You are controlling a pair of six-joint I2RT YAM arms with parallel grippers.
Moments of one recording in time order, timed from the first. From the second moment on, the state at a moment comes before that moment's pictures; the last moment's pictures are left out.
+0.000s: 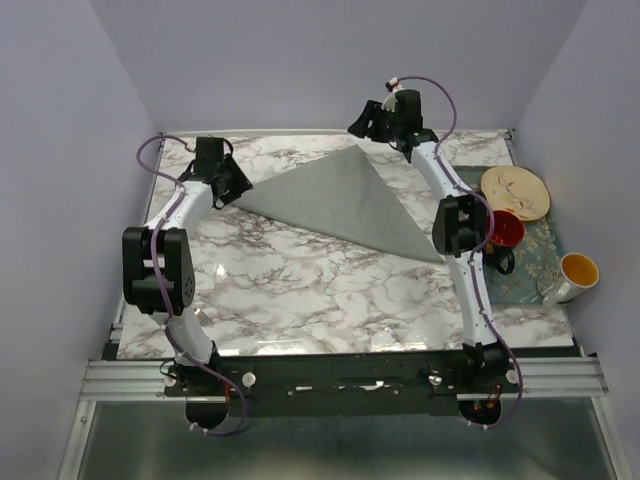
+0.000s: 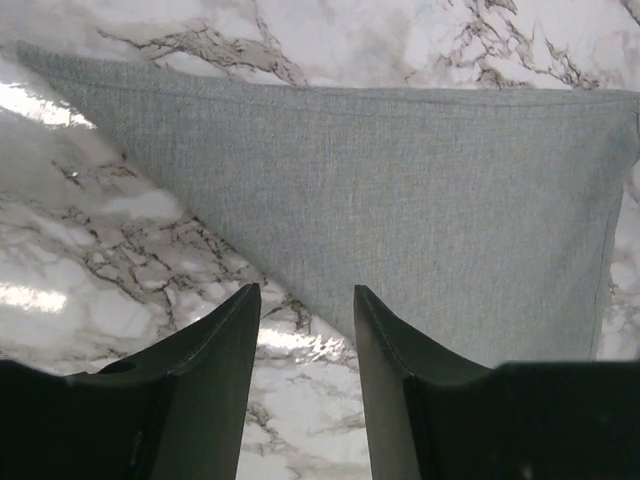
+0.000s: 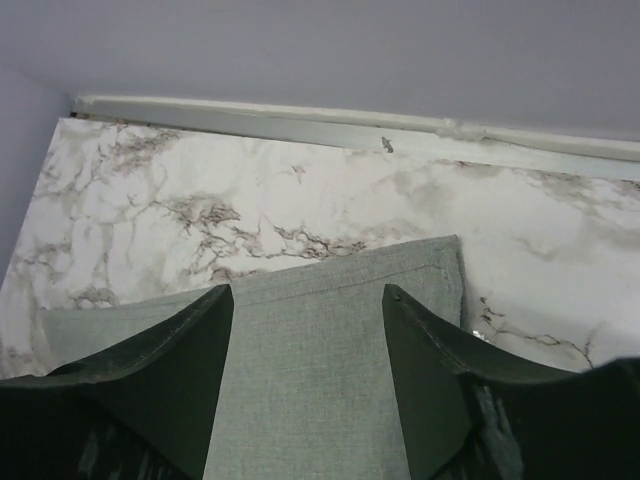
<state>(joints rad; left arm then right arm) -0.05 1.74 1.29 -0.34 0.07 -0.66 0.24 2.66 2.52 -0.23 -0.38 0.42</state>
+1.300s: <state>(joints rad) 0.07 2.23 1.71 -0.42 0.15 -0.67 0.20 1.73 1.09 -0.53 0.03 0.31</state>
